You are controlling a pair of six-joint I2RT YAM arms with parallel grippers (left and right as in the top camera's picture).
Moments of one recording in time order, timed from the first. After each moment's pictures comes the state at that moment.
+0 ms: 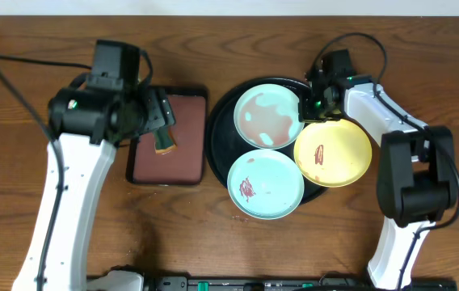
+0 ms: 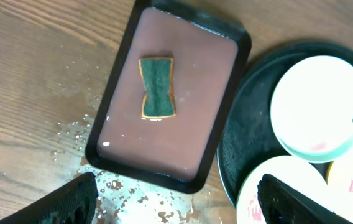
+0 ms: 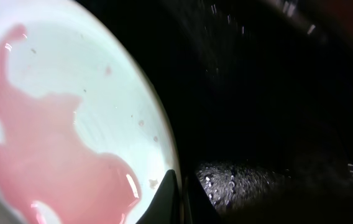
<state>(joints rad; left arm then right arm) -0.15 1.42 1.56 -1.26 -0.03 -0.45 0.18 2.08 1.44 -0.61 -0.27 0.17</state>
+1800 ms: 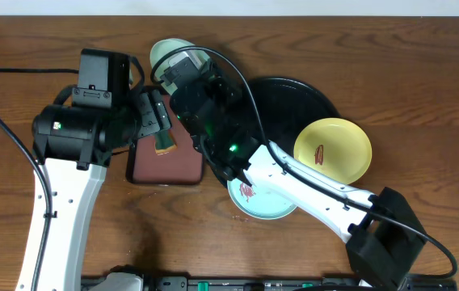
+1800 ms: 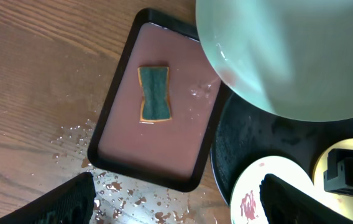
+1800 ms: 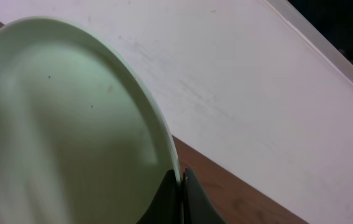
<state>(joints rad) -0.15 1.34 1.56 -1.26 -0.03 -0.45 0.92 1.88 1.51 0.03 0.85 -0.35</state>
